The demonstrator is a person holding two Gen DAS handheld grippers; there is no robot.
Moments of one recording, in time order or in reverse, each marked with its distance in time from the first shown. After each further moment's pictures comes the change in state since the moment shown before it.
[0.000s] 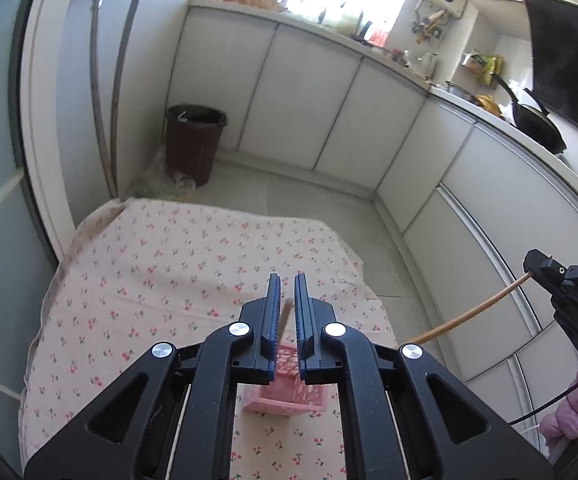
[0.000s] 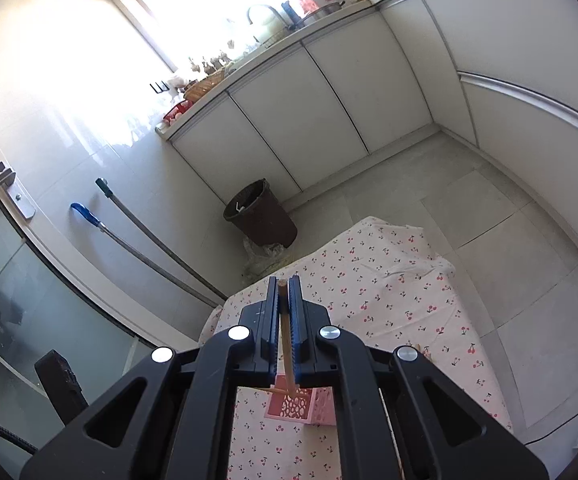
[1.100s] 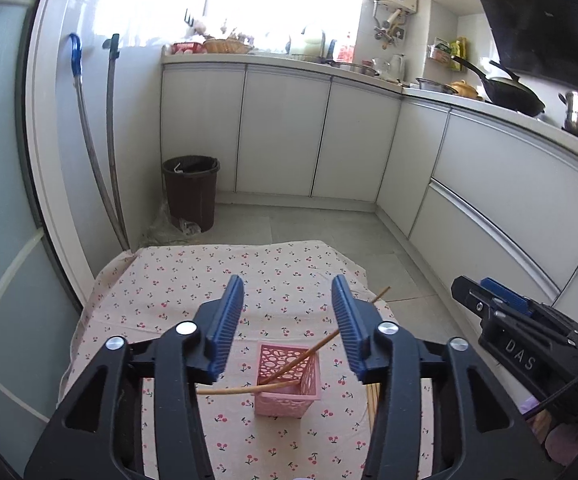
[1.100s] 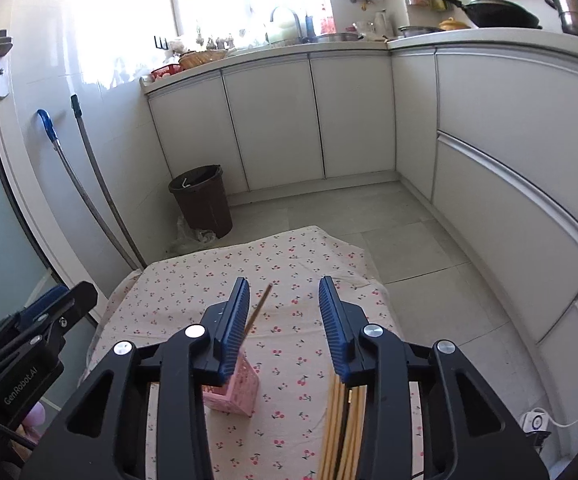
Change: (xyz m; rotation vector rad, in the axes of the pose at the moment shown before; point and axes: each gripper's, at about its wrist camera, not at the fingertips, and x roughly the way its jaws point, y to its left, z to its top) left arm -0.041 -0.056 -0.029 0.221 -0.143 0.069; right arm -0.006 0.025 -0.076 -0.321 -0.094 -0.322
